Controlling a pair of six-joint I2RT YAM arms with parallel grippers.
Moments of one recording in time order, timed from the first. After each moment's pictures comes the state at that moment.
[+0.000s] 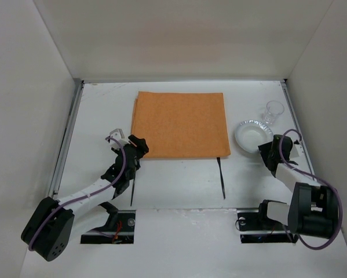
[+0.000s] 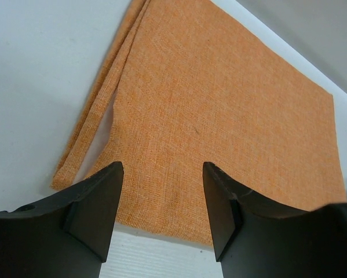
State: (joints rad) left arm -0.58 1.00 0.26 0.42 -0.59 -0.74; right arm -0.17 1.17 0.40 0.02 0.23 1.01
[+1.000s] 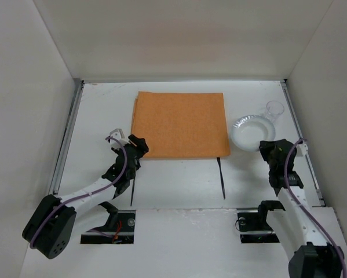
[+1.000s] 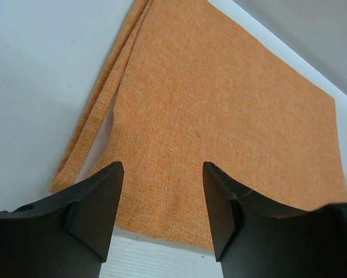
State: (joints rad) left arm -0.57 1.03 0.25 0.47 -0.60 -0.74; right arm -0.08 0.67 0.35 -0.10 0.22 1.04
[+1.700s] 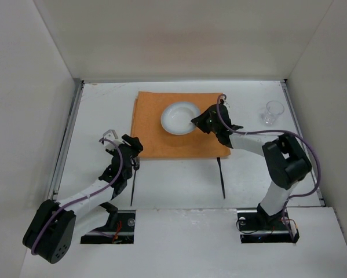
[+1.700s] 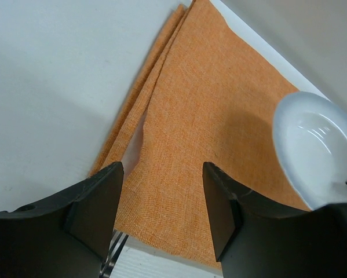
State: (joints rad) left arm -0.50 0.99 0.23 0.47 -0.61 -0.75; right arm 0.51 1.73 0.99 0.26 0.07 1.07
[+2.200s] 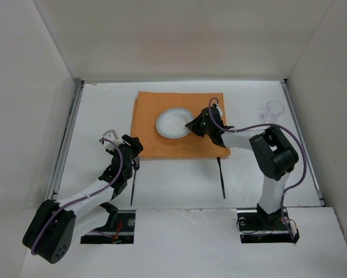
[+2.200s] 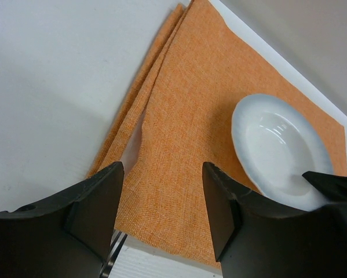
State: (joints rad) left arm -0.50 0.99 0.23 0.47 -0.62 -0.75; right arm 0.53 1.89 1.06 0.29 0.03 1.13
